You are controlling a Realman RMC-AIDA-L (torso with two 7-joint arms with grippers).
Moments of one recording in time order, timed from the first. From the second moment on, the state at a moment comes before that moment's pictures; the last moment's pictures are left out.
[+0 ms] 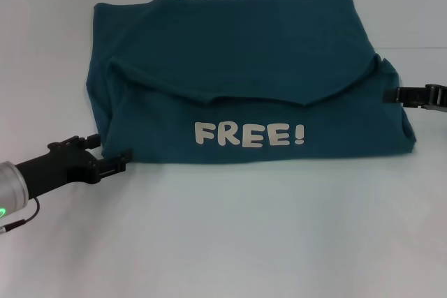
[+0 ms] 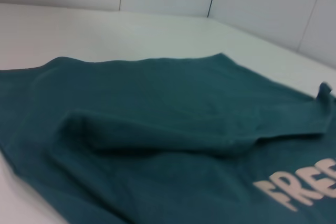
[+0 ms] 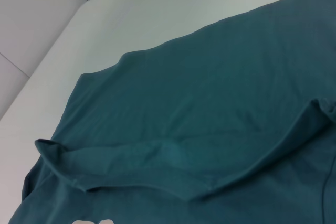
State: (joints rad) left arm -0.45 -2.17 0.54 0.66 2.03 1.14 -1.38; right arm 0.64 1.91 -0.62 -0.61 -2.18 -1.22 2.16
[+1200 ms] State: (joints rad) left arm -0.47 -2.17 0.68 0.65 2.05 0.98 -1.37; right arm 0.63 1.92 -0.61 -0.61 -2.17 -1.19 2.16
